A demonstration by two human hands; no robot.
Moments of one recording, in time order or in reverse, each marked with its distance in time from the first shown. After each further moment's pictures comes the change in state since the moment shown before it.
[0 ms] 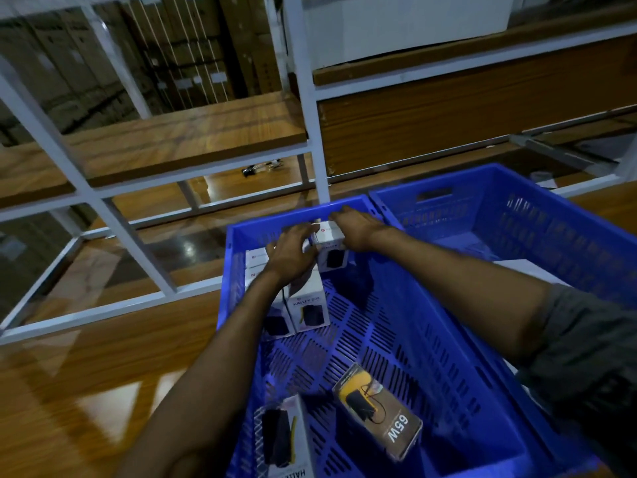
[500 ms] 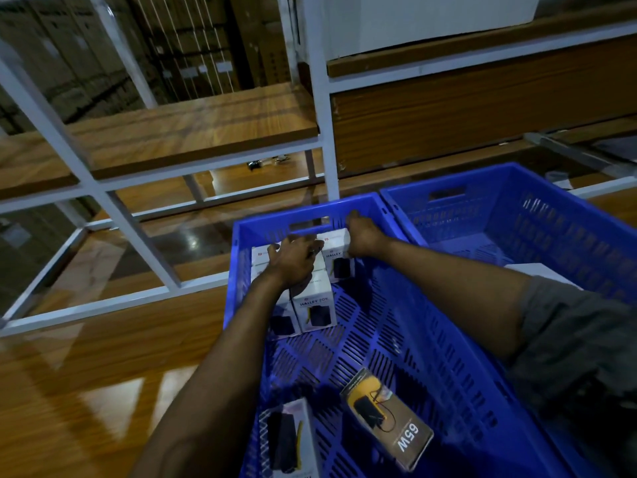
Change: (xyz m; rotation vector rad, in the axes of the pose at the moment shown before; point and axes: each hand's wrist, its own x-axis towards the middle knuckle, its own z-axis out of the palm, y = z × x) left_hand 0.007 -0.022 0.006 0.280 -0.200 -0.045; right_hand 0.019 -0.004 0.029 0.208 -0.018 0.272
